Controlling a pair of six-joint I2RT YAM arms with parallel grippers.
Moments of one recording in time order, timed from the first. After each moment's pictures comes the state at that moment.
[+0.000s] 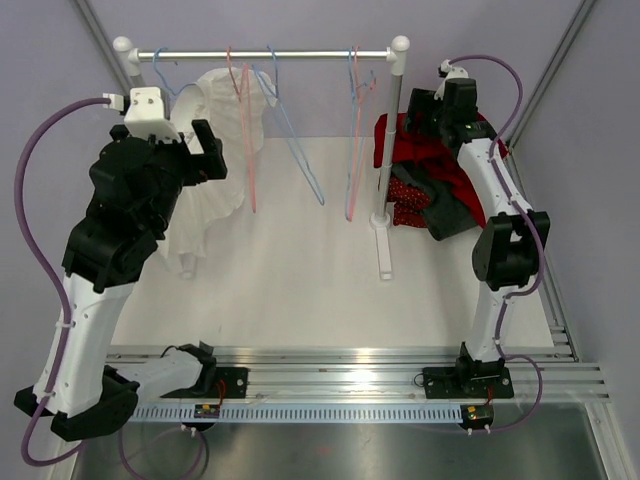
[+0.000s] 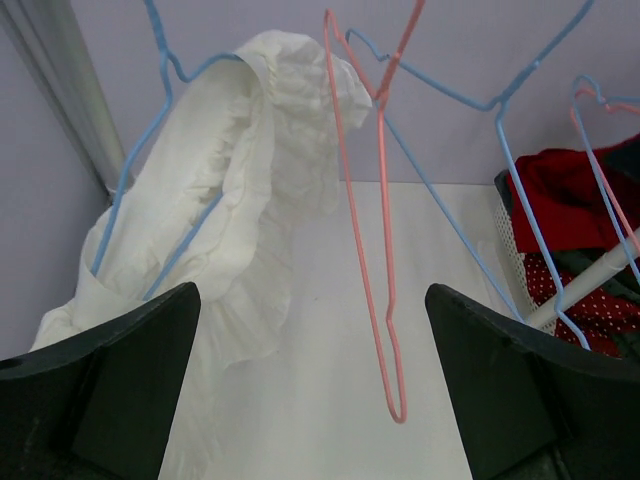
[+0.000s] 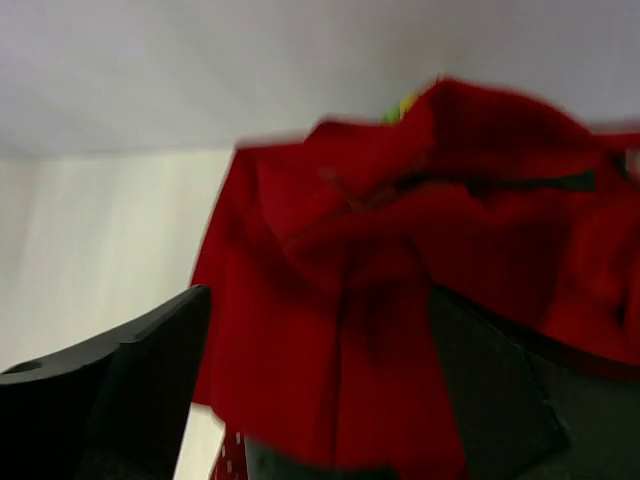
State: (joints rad) left arm -0.47 1.09 1.71 -0.74 -0.41 -0.15; right arm 0.12 2.06 2.08 -0.39 -0.03 0.20
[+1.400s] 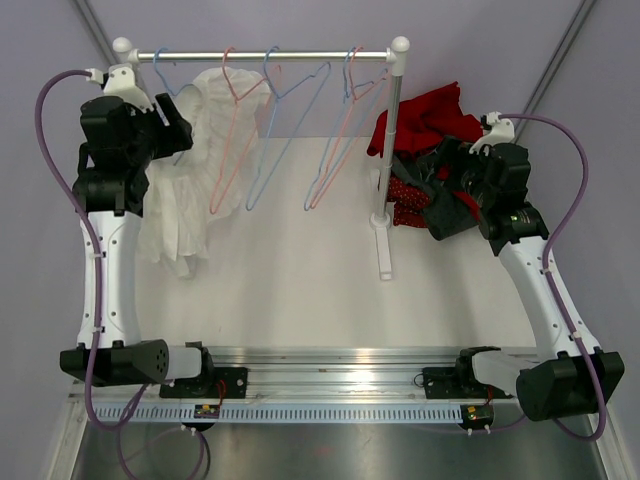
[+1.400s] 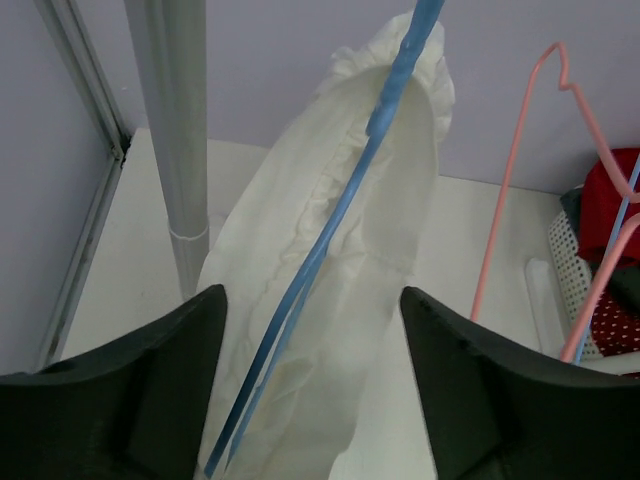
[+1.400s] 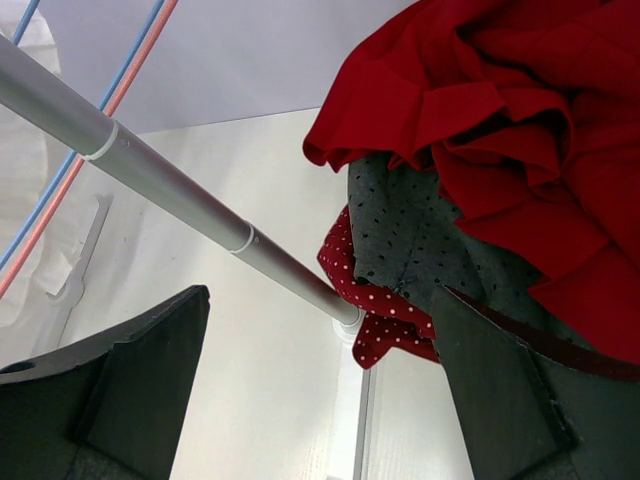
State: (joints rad) left arm 0.07 1.32 1.72 -0.65 0.07 -0.19; right arm 0.12 1.18 1.19 -0.22 -0.14 0.33
